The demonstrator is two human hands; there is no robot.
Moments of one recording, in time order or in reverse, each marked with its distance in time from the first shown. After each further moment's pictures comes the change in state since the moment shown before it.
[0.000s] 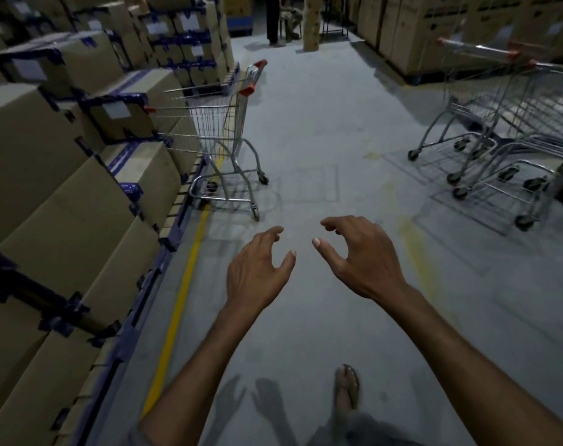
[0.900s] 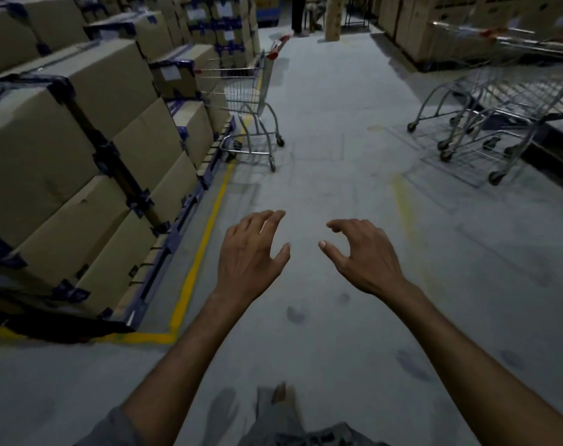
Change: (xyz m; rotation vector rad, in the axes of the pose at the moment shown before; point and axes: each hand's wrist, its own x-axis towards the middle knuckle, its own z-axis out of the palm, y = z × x) left_hand -0.573 0.131 -0.186 0.331 0.150 0.221; right_hand -0.510 -0.204 -0.232 0.019 -0.166 0.047
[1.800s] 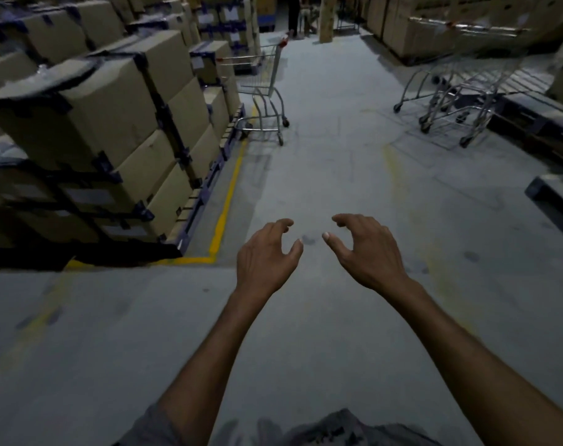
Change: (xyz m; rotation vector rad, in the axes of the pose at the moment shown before) left_hand -0.514 0.088 -0.295 -0.280 -0.092 -0.232; right_hand -0.526 -0.302 -0.092 -0.018 0.042 0.098
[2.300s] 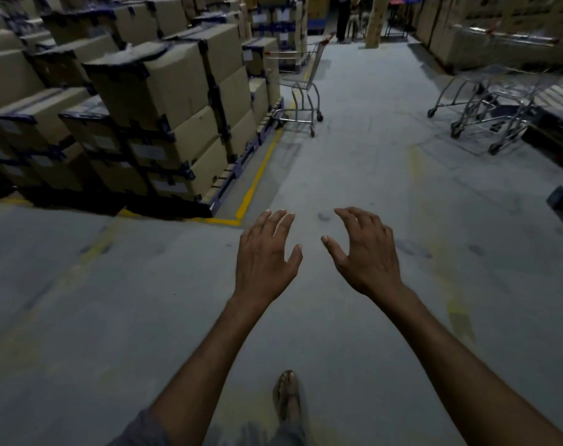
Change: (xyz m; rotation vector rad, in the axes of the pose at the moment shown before) left_hand -0.303 0.093 -0.077 0.257 0.123 0.050; right_hand -0.275 -0.034 -0.091 -0.089 0.041 -0.177
